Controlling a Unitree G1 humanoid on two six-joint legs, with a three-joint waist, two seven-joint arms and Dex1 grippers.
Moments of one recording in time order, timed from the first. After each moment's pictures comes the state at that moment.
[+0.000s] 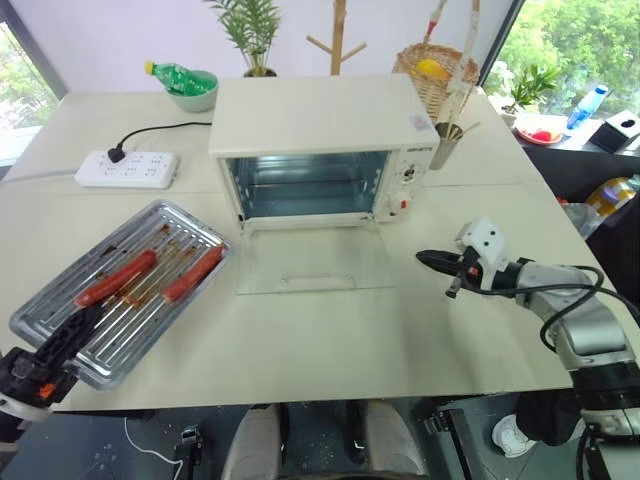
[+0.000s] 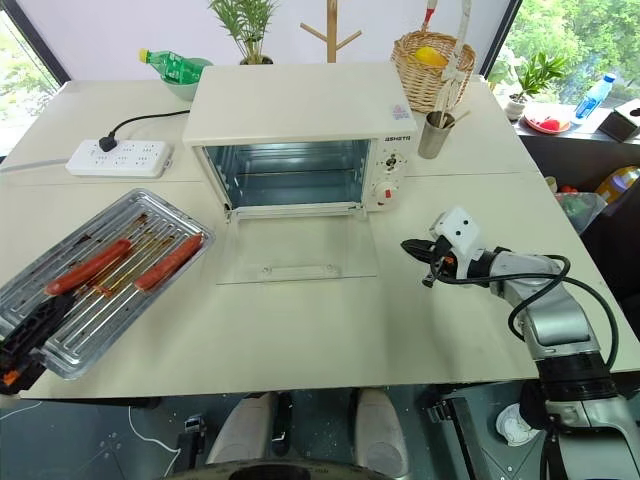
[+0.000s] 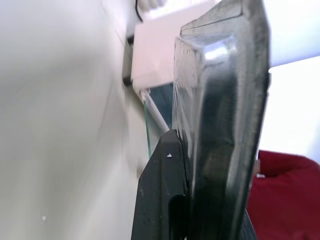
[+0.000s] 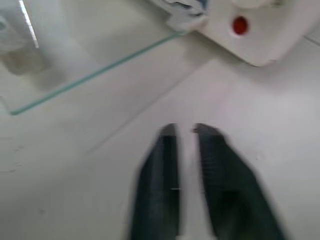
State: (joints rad) left arm 0.44 0.55 0.97 -0.14 -1.95 1.14 -0.25; right arm -0.28 -0.74 0.00 0.02 0.31 0.32 0.88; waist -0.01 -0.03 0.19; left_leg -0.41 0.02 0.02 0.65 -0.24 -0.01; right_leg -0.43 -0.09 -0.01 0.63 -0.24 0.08
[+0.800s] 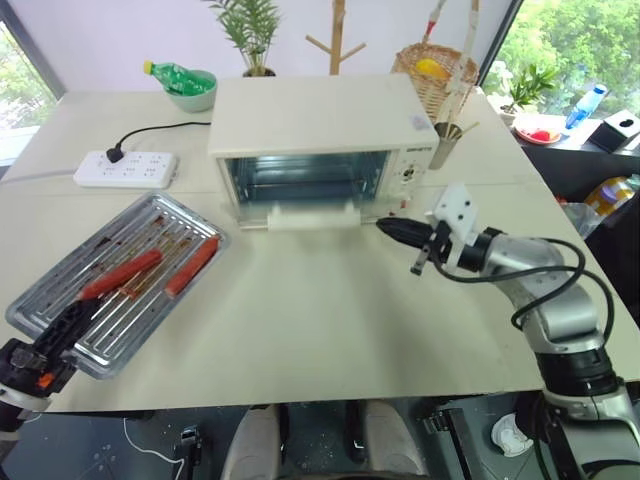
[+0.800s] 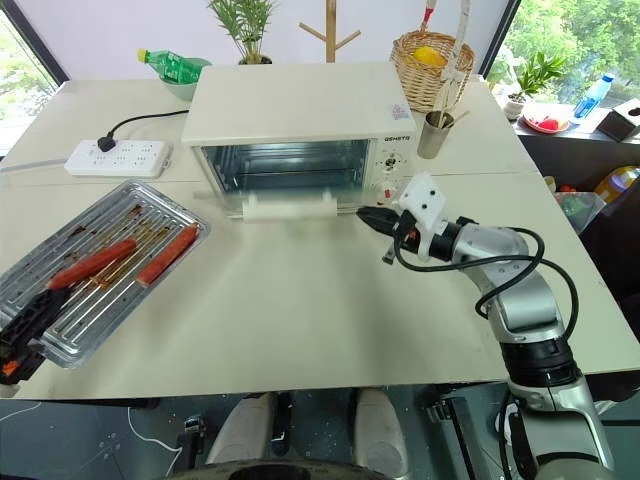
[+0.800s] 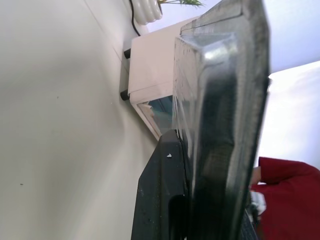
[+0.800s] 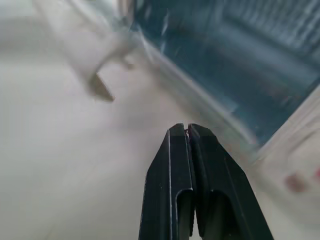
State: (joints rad) left arm 0.40 0.55 0.98 -0.13 -1.95 1.12 -0.22; right arm -0.43 -0.61 0.00 -0.20 0.34 0.43 0.82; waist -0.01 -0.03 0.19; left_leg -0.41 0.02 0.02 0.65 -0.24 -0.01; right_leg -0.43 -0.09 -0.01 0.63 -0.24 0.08
